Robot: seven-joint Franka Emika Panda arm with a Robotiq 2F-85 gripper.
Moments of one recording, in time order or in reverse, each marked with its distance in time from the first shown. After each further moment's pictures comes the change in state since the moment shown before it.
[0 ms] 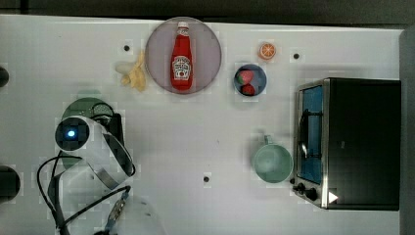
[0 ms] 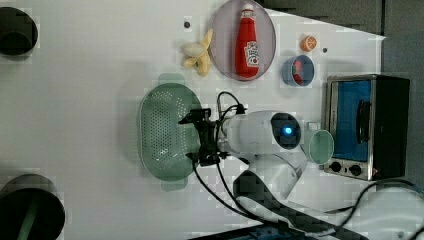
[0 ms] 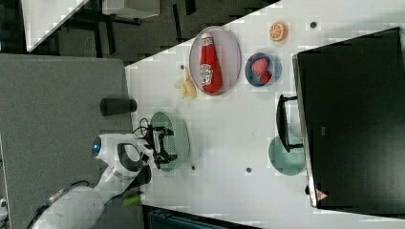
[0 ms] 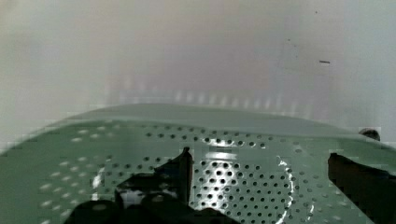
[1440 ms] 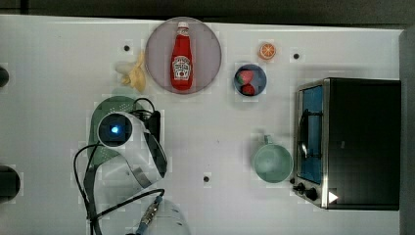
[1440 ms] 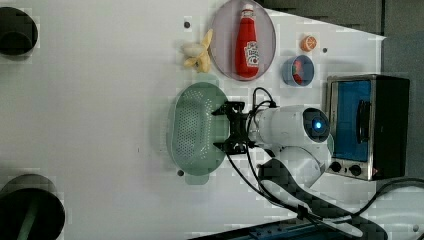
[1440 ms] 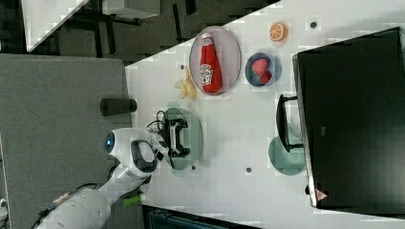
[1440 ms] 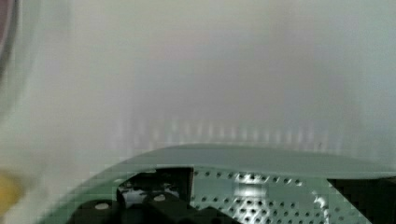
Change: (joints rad) arm -0.043 -0.089 -0.135 -0.107 -0.003 0.041 0.021
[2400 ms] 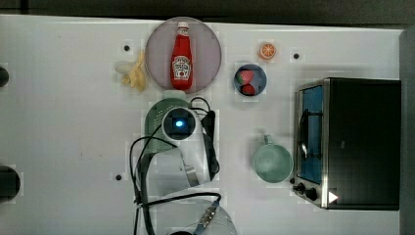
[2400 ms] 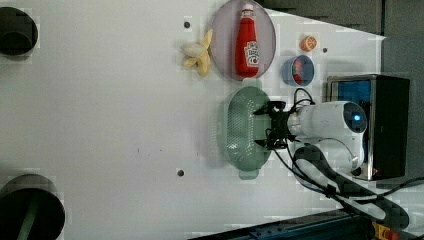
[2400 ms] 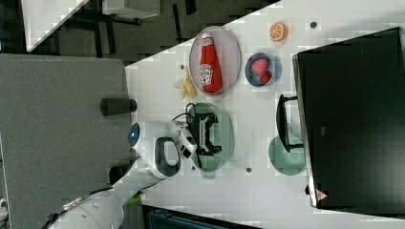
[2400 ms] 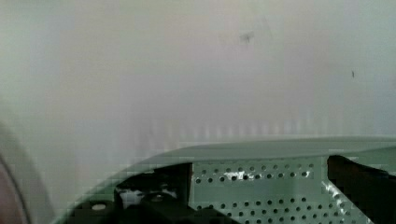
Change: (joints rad) arm -0.073 -0.065 -0.208 -0.078 -0.014 -0.014 -0.184
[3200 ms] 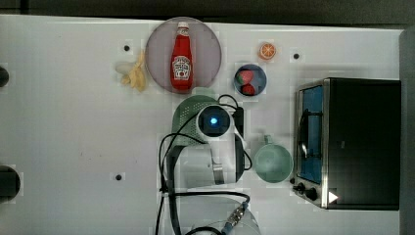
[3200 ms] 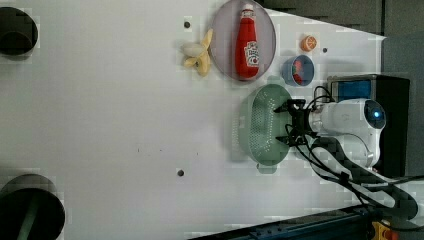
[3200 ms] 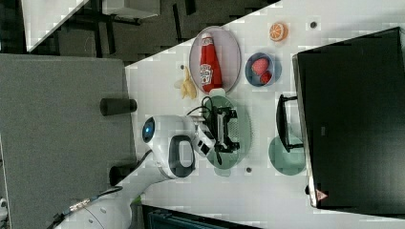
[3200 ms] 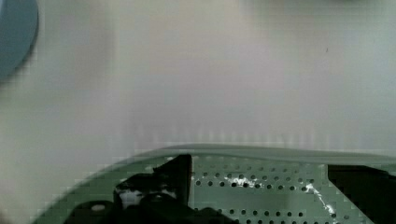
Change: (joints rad) arm 0.024 0.000 -0.174 0.008 0.011 0.007 -0.195
